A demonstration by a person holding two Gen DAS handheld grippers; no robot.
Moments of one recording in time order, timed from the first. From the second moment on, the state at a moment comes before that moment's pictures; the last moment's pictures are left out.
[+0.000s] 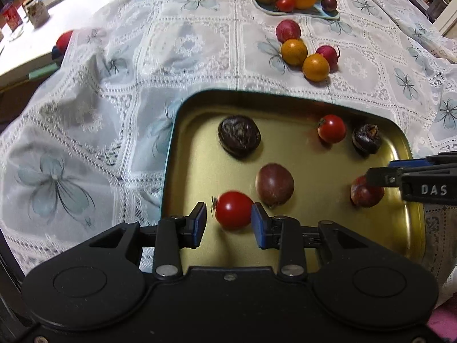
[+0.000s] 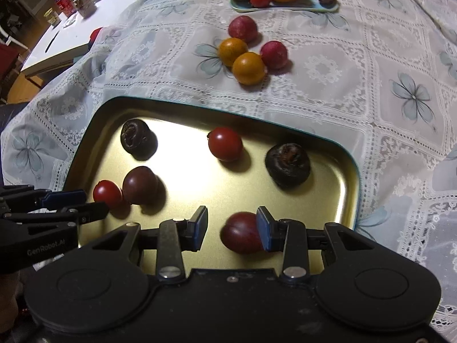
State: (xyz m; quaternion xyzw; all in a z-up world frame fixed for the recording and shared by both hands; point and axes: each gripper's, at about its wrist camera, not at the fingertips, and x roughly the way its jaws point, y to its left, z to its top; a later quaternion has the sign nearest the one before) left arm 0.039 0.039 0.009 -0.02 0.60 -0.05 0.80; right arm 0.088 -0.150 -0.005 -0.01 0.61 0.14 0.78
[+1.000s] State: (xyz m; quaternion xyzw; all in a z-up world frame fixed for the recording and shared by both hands) left arm 0.184 0.020 0.031 -0.01 0.55 -0.04 0.84; right arm 0.234 -0.165 -0.001 0.08 0.57 0.03 0.81
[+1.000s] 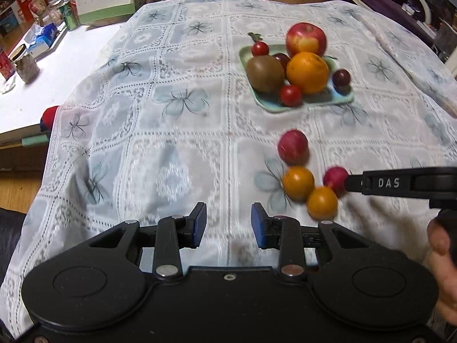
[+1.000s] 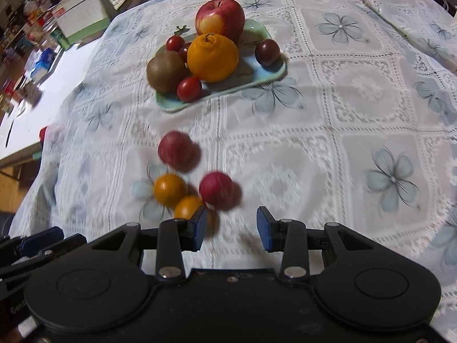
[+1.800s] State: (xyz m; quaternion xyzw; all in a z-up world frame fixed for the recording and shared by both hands) left arm 0.256 -0.009 0.000 -0.04 0.56 -0.08 0.82; right arm 0.271 -0.143 -0.032 0.10 0.59 0.07 0.80
